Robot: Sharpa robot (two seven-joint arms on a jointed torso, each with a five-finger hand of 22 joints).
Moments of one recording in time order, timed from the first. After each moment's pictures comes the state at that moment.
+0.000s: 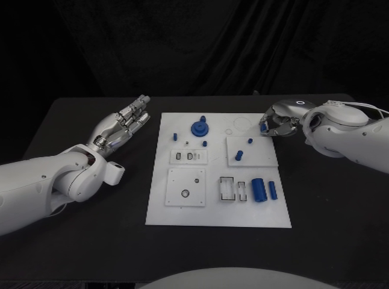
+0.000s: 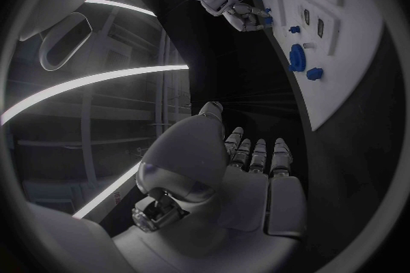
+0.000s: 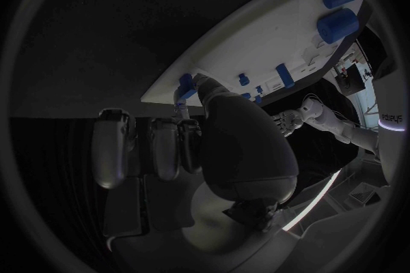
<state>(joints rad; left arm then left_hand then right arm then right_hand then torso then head) 1.23 -0.95 -0.21 1.47 -0.30 -0.21 0.68 1.38 0.25 -0.20 0.29 0.57 0.21 0.00 0.03 0.03 0.00 -0.04 0.01 0.00 0.00 0.00 0.00 0.00 0.13 0.00 0.07 0.00 0.00 1.39 -0.84 -0.25 1.26 -1.52 -0.25 -0.05 1.31 -0.11 0.19 0.20 0.30 0.89 0.03 0.11 0.25 1.46 -0.06 1.55 1.31 1.47 -0.11 1.51 1.31 0.02 1.47 0.01 1.42 1.31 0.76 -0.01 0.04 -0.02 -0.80</state>
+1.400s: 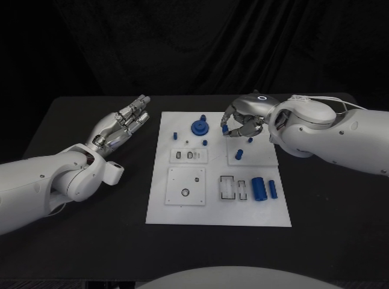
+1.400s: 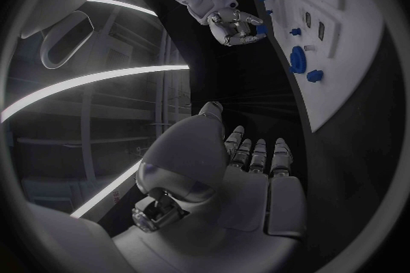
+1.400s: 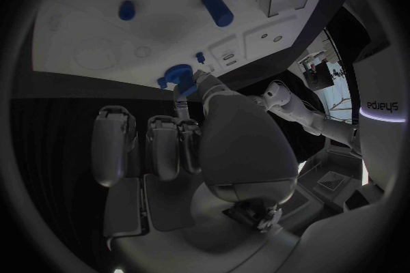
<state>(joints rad) 1.23 -0.96 -0.21 1.48 -0.30 -0.19 0.68 1.38 0.25 -0.20 0.29 0.57 0.23 0.01 0.03 0.03 0.00 -0.03 0.01 0.00 0.00 0.00 0.00 0.00 0.13 0.00 0.07 0.00 0.00 1.44 -0.75 -0.25 1.48 -1.52 -0.28 -0.07 1.34 -0.08 0.20 0.15 0.30 1.03 0.04 0.19 0.31 1.46 -0.06 1.55 1.31 1.47 -0.11 1.50 1.31 0.02 1.47 0.01 1.40 1.31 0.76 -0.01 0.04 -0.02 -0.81</state>
